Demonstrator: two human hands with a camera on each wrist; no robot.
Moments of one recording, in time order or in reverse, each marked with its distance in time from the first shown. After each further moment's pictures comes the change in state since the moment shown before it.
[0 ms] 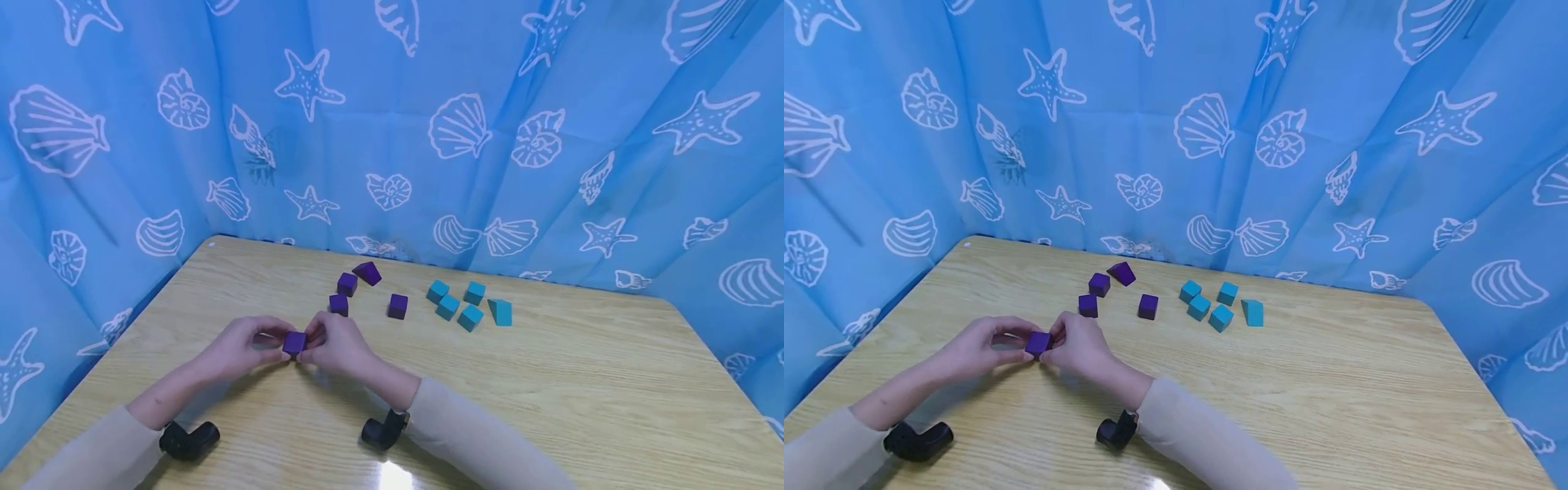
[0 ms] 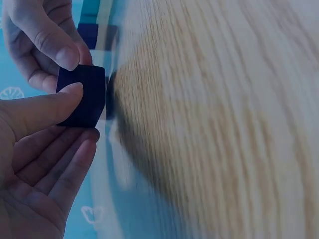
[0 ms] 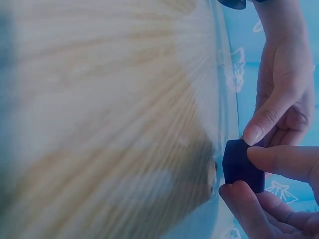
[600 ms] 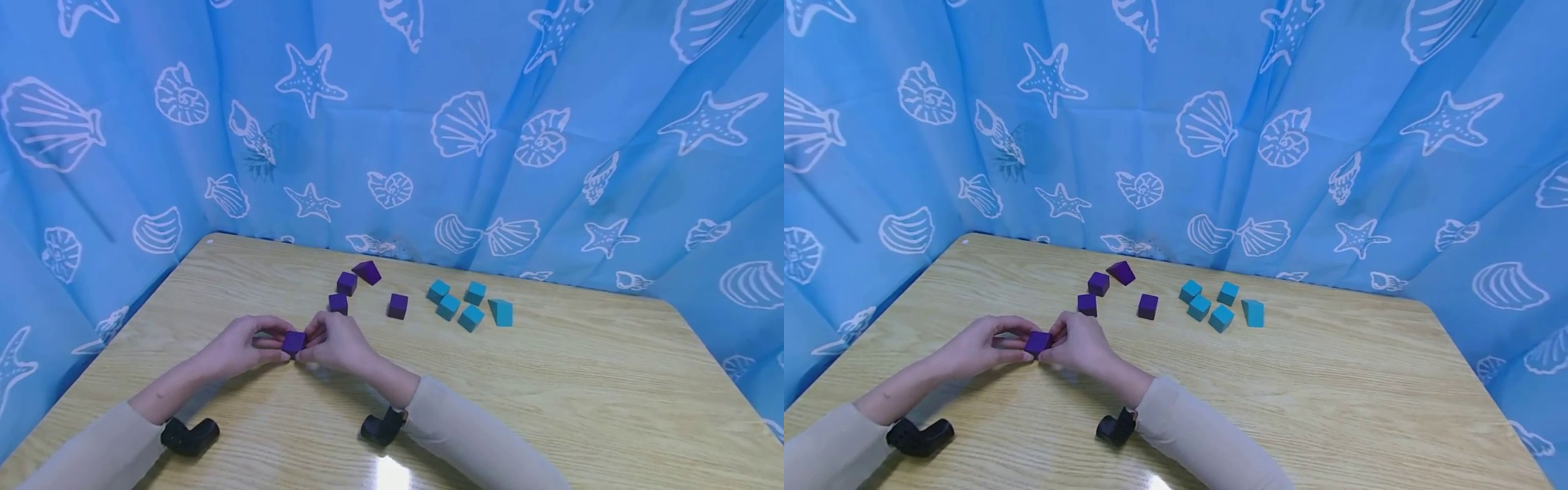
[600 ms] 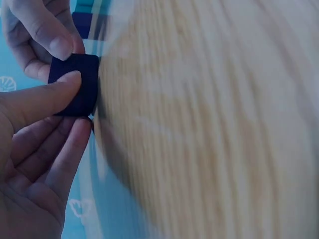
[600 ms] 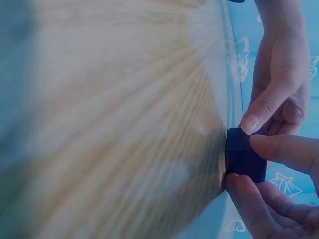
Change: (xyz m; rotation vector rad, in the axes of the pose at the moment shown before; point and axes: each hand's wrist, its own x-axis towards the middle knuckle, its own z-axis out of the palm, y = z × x) left_hand 0.007 -0.011 0.001 -0.137 -0.063 -0.094; right_hand 0.009 0.007 0.000 -0.013 -0.011 -0.009
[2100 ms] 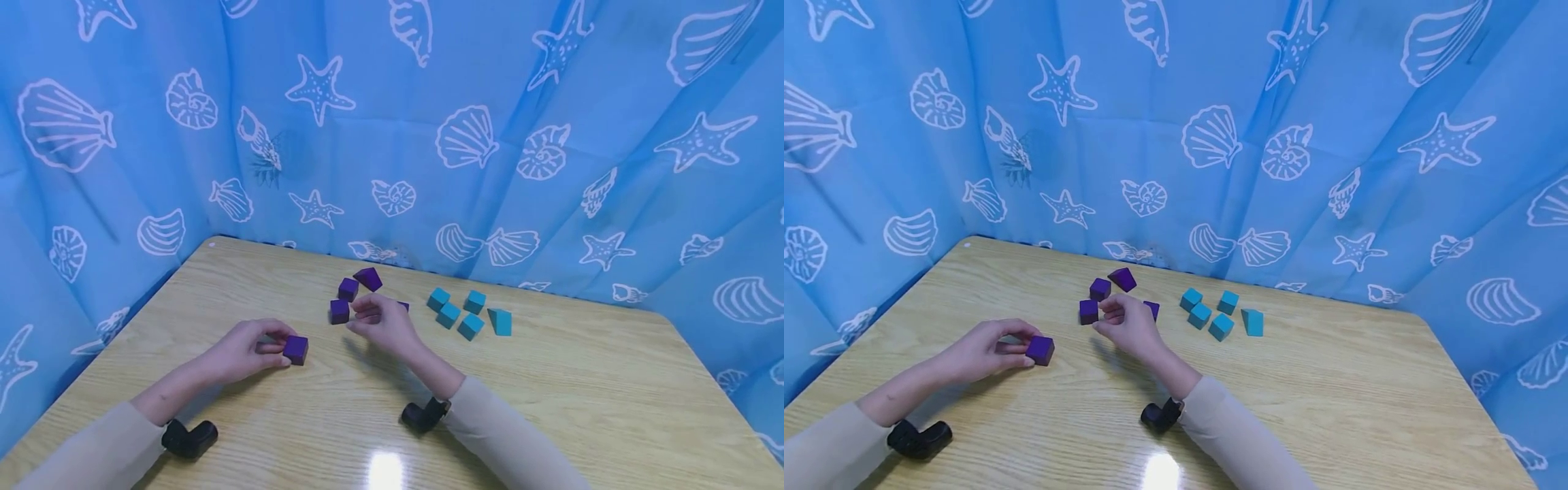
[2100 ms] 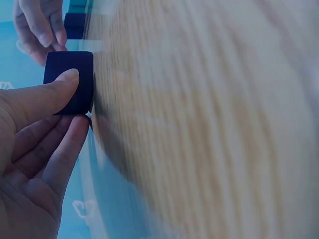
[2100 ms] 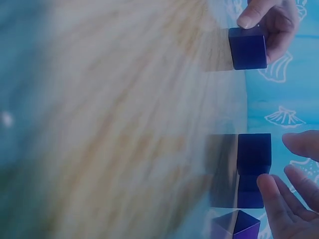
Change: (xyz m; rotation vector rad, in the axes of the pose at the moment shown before) left_hand -0.003 0.000 0.000 0.106 0.003 0.117; right_hand -0.006 0.036 -0.054 0.053 0.185 -0.047
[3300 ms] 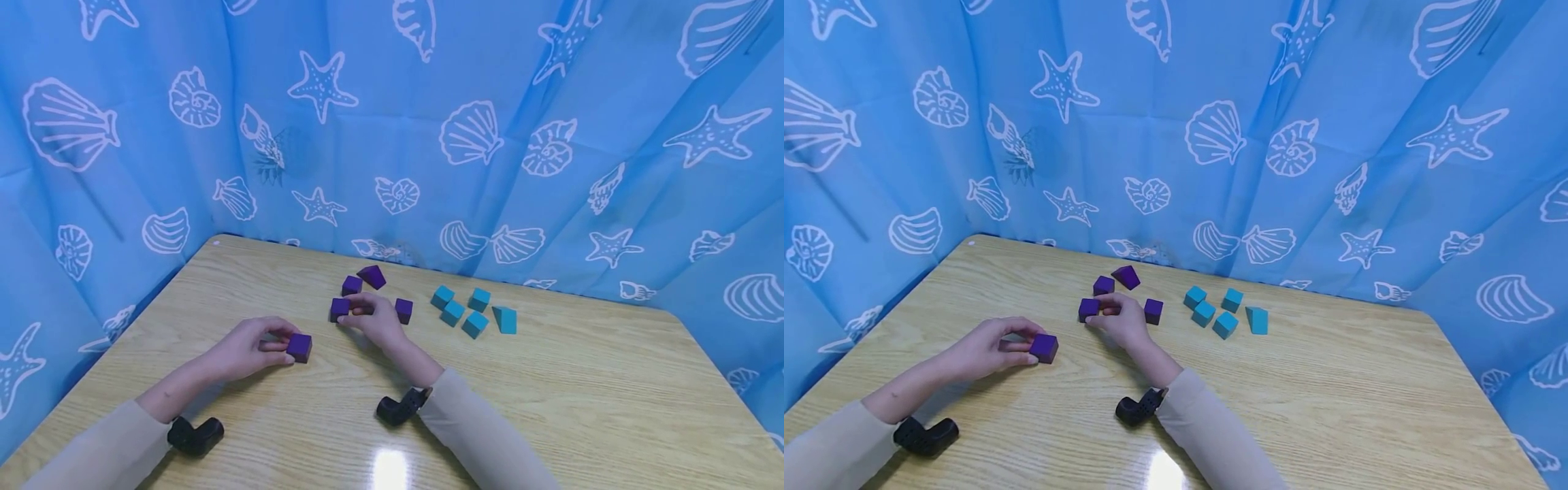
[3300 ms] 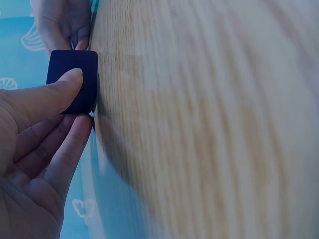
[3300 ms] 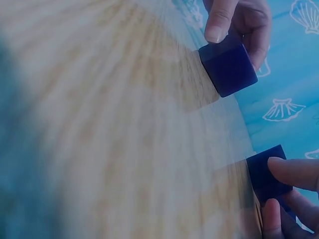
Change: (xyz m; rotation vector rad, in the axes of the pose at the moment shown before) left_hand 0.001 -0.002 0.000 0.013 0.013 -0.058; right_hand 0.024 0.012 0.027 0.185 0.072 0.211
